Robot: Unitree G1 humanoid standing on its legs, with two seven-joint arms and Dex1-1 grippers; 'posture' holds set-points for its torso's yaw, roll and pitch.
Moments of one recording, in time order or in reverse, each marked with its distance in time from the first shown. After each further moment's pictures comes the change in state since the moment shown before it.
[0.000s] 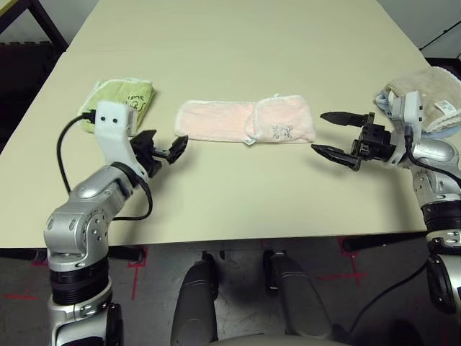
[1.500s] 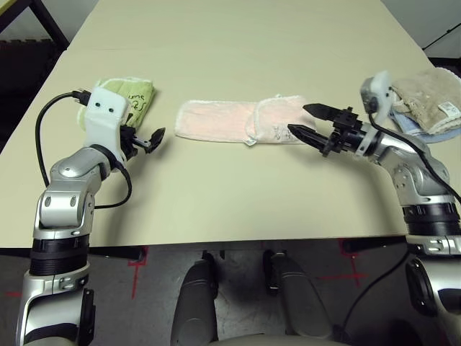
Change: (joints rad) left arm -0.026 0.341 -0.172 0.300 0.328 -0.523 -0.285; right arm 0.090 0.093 -0.023 -0.356 0.070 0.514 -0.361
